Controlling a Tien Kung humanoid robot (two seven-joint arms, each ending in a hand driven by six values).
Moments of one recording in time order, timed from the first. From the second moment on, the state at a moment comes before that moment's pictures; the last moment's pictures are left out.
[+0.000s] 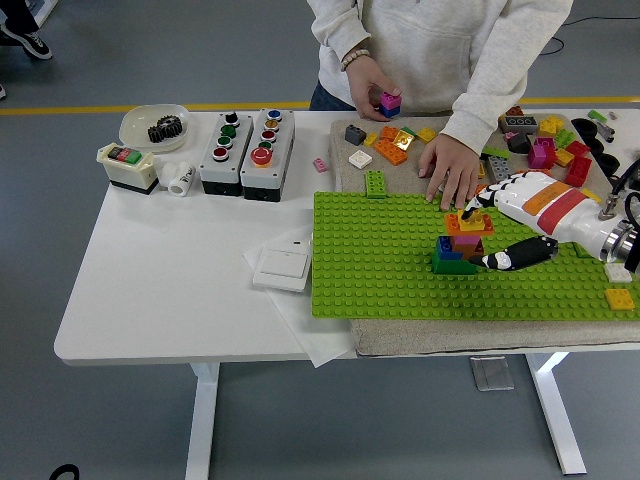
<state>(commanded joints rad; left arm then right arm) -0.19 0.12 -0.80 -0.25 2.27 -0.43 0.05 0.72 -0.70 0.58 1.26 -1.94 -0.13 0.28</state>
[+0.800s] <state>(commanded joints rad) -0.20 0.12 -0.79 -0.24 2.27 -0.44 0.05 0.71 -0.72 0.63 1.26 -1.92 -0.13 0.29</state>
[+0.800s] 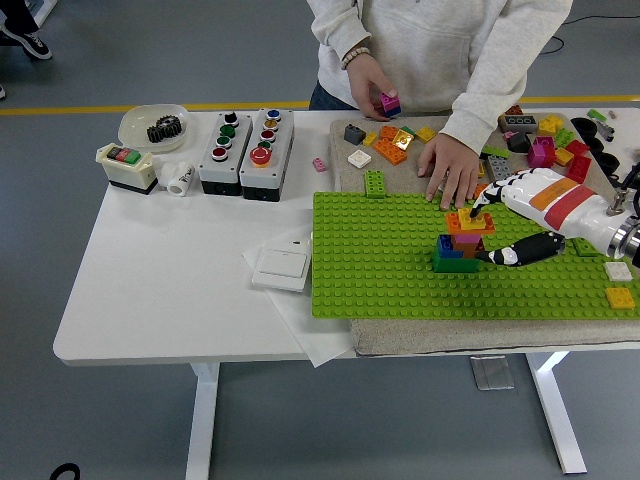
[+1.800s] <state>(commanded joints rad) -0.20 0.12 -0.78 -0.25 2.27 -0.44 0.04 0.69 -0.71 0.63 1.24 -1.93 -0.13 0.29</state>
